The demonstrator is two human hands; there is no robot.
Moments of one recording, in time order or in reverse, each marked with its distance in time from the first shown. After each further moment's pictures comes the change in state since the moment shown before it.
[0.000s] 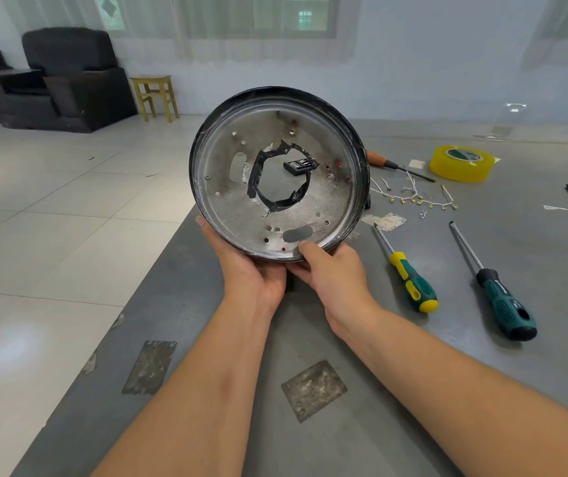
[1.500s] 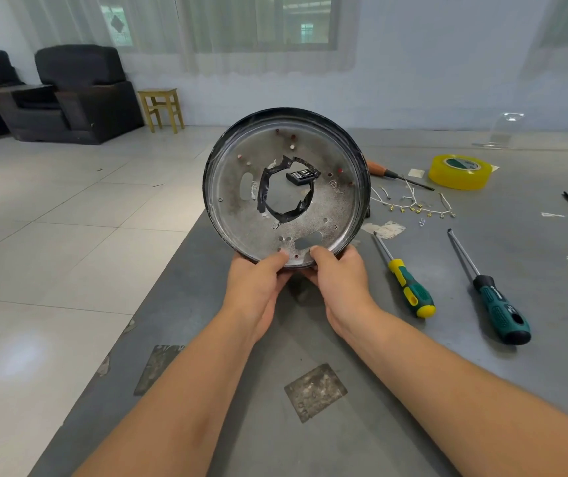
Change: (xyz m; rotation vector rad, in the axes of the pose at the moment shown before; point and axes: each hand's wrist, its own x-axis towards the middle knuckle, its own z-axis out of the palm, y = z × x) left_hand -0.022 0.008 -0.008 0.517 0.003 0.030; right_hand 0.006 -0.003 0.000 -0.133 0.130 0.027
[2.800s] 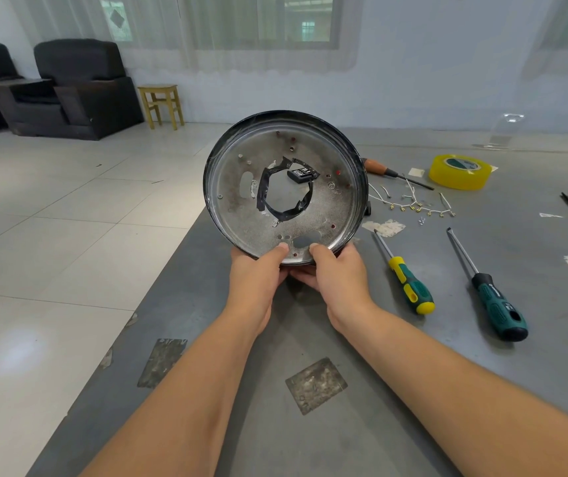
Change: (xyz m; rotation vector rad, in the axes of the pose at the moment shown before) left_hand 0.012 -0.008 -0.004 0.074 0.065 0.047; right_hand -0.006 -0.002 -0.001 0.127 -0.033 -0.012
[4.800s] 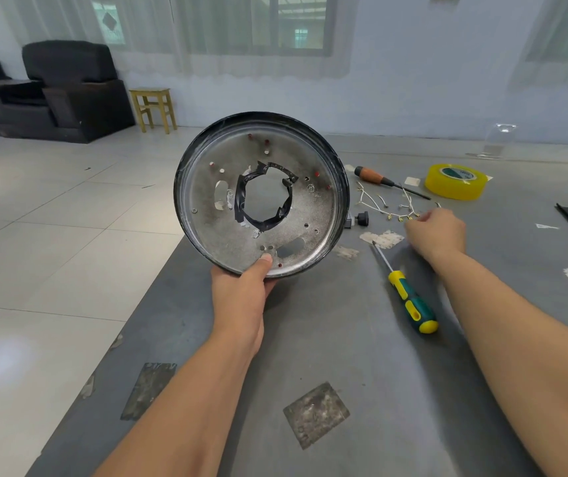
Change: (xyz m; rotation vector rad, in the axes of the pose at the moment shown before) left_hand 0.001 0.002 -0.005 -0.097 0.099 0.023; right_hand 0.129 -0.087 -0.118 -1.127 0.443 -0.120
